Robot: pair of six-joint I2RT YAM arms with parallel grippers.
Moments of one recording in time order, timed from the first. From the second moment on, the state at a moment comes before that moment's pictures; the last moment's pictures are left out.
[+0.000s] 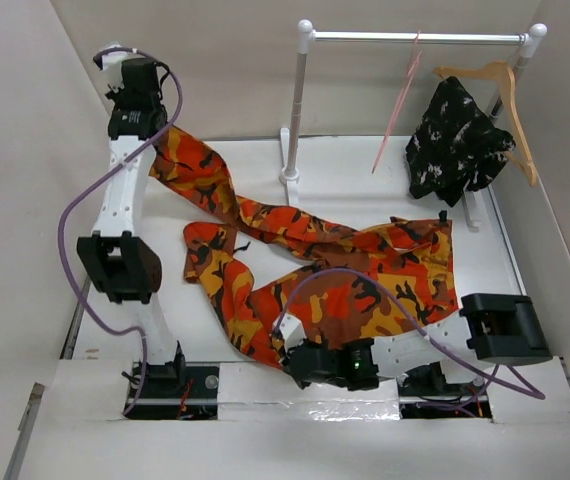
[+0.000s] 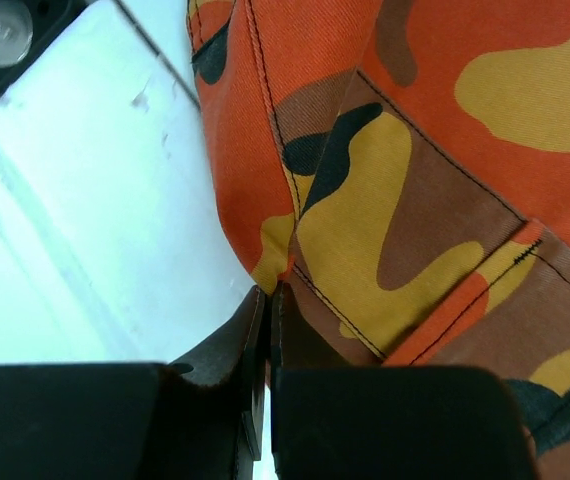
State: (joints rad) left arm -0.03 1.82 1.99 -0.58 -0.54 -0.43; right arm 1.59 1.52 0.65 0.10 0.39 0.62
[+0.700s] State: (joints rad) left arm 0.00 2.10 1.95 -0.57 -0.50 -0.38; right arm 1.59 1.20 0.72 -0.23 0.42 0.60
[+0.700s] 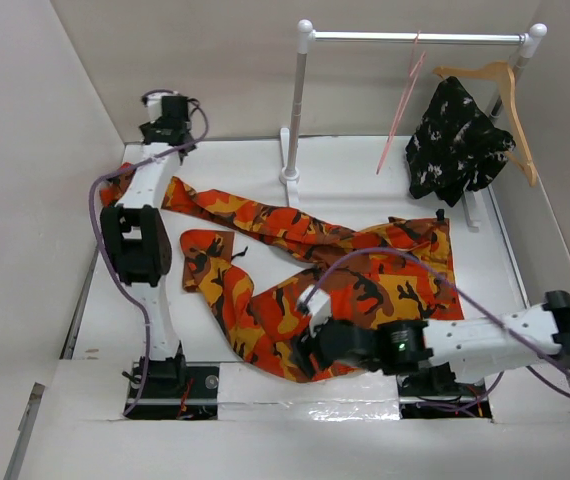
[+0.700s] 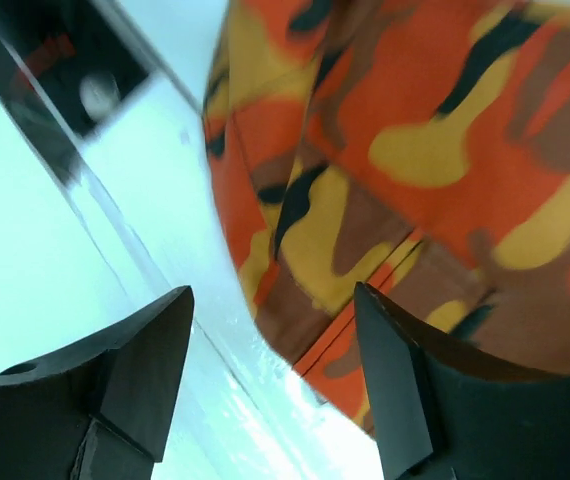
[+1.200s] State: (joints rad) left arm -0.22 1.60 1.11 -0.32 -0.23 -0.66; right arm 0.81 0.75 0.61 -0.25 0.35 0.42
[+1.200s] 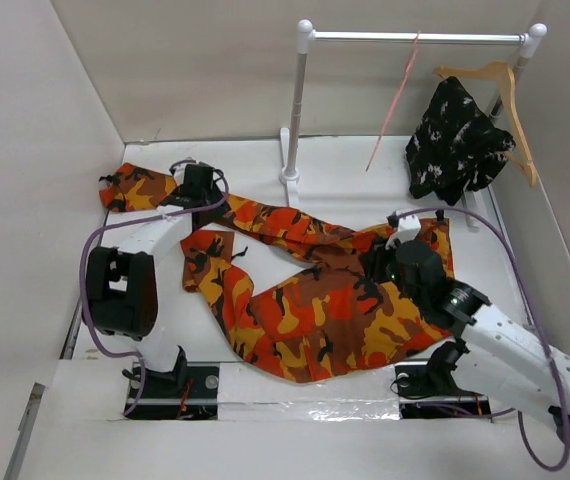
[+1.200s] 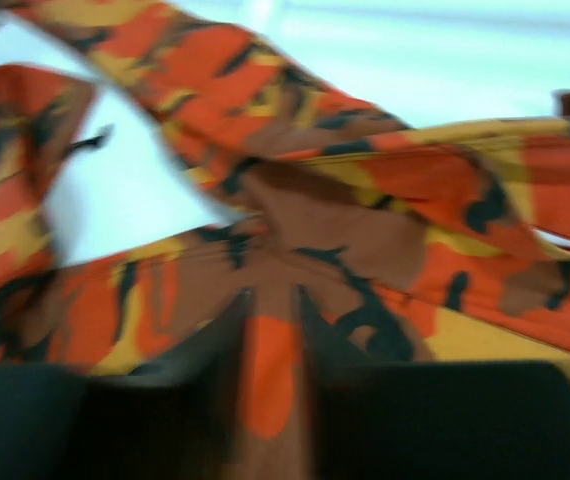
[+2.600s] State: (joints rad) left arm -0.23 1.83 1.06 -0.09 -0.20 -0.79; right arm 0.67 1.72 1.15 -0.30 0.19 0.06
